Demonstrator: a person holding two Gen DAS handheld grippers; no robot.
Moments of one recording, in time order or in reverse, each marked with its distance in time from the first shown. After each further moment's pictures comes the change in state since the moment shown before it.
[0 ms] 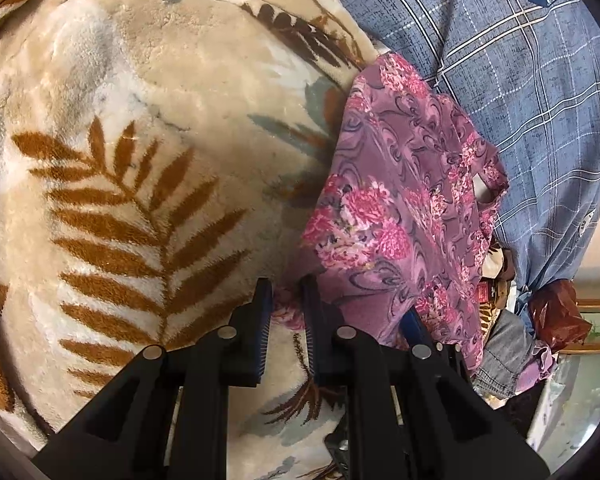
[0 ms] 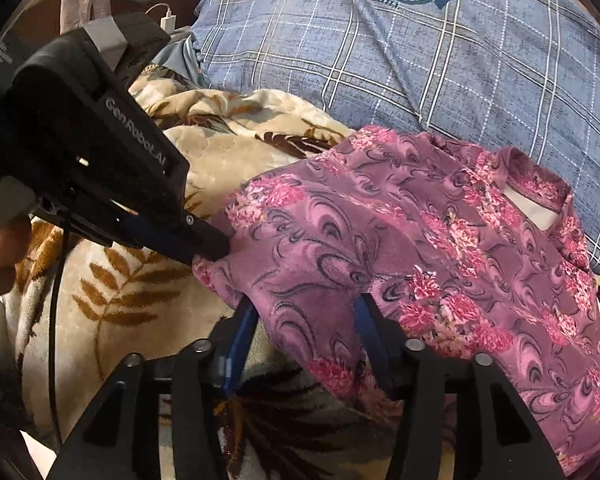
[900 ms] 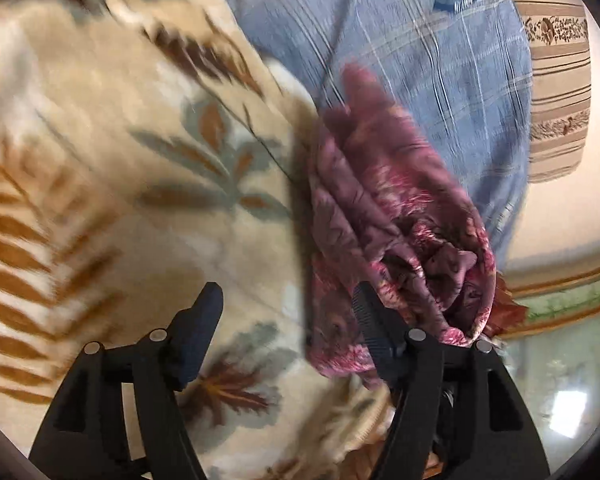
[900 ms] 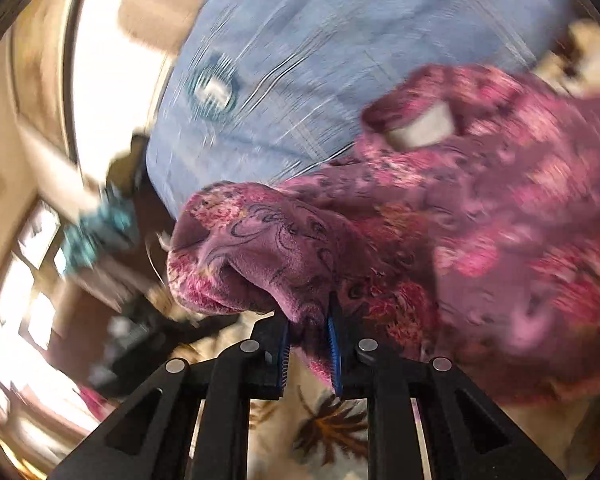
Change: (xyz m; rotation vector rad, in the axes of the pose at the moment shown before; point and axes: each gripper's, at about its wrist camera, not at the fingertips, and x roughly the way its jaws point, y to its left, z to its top) left arm -0.004 -0.034 -0.014 0.049 -0.049 -0.358; right arm -0.070 -0.155 -0.055 0.914 -0.243 0.463
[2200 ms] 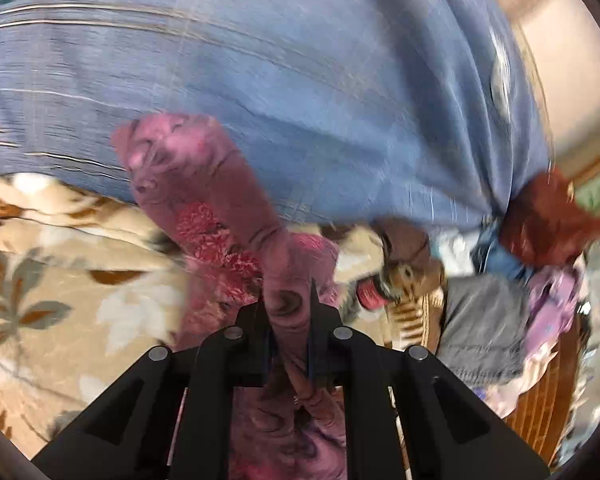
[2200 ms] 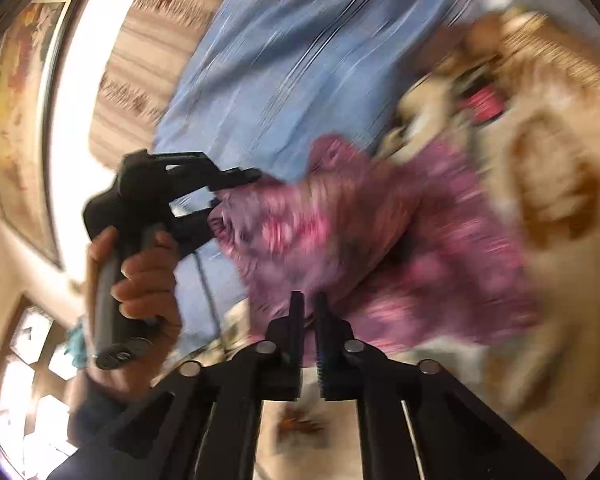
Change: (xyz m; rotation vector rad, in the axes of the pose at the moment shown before) left arm 0.185 -0.294 -0.020 0.483 0.062 0.330; right arm -0.163 -0.057 -0.025 0.190 -0.329 -0.164
